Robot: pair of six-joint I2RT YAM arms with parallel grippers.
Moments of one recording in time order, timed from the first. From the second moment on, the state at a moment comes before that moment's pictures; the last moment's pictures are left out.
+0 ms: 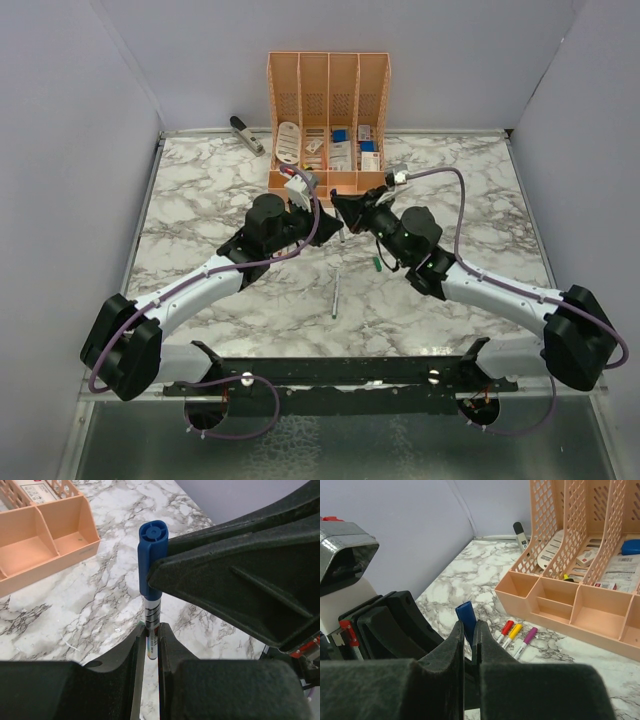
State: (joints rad) left arm -0.64 1.28 0.80 0.31 0.27 -0.42; right arm 0.80 1.29 0.77 0.61 0.13 0.38
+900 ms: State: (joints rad) left arm -0.60 1.39 0.92 0.04 0.14 -0.37; right arm 0.86 1.14 0.86 0.31 0.35 0.25
